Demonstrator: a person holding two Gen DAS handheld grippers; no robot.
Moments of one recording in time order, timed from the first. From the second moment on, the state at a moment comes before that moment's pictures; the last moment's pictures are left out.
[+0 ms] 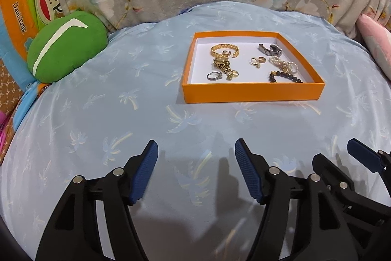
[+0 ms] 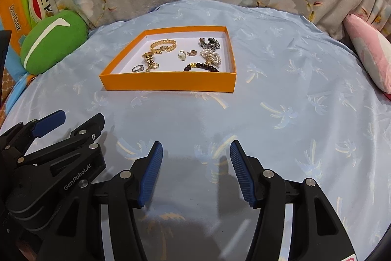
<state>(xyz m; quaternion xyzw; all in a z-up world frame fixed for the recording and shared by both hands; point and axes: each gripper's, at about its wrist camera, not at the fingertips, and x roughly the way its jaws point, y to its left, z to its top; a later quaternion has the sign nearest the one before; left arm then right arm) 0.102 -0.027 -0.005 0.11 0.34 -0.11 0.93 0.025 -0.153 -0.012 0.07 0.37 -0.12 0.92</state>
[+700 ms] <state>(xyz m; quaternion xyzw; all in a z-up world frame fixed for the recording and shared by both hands) 0.103 -0.028 -0.008 0.12 0.34 -0.08 0.93 0.026 -0.154 -0.012 0.07 0.37 -0.12 0.92</state>
